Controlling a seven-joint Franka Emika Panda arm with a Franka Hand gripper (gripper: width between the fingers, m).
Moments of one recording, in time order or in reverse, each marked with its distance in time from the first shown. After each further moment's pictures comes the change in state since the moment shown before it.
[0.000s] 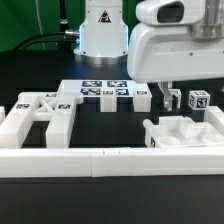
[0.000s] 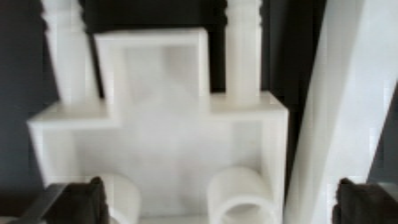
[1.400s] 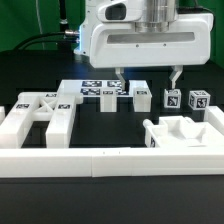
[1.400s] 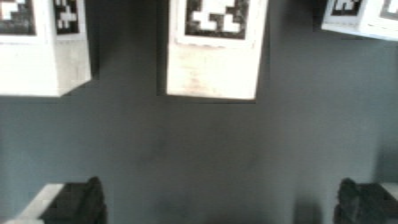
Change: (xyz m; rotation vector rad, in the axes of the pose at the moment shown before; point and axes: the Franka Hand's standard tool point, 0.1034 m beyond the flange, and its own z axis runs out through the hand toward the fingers) arm -0.102 0.034 0.018 -0.006 -0.031 0.077
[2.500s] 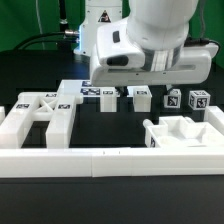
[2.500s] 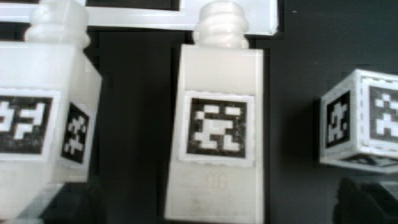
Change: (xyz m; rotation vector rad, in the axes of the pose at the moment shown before) arm -0.028 0.003 0.020 0.020 -0.711 0.008
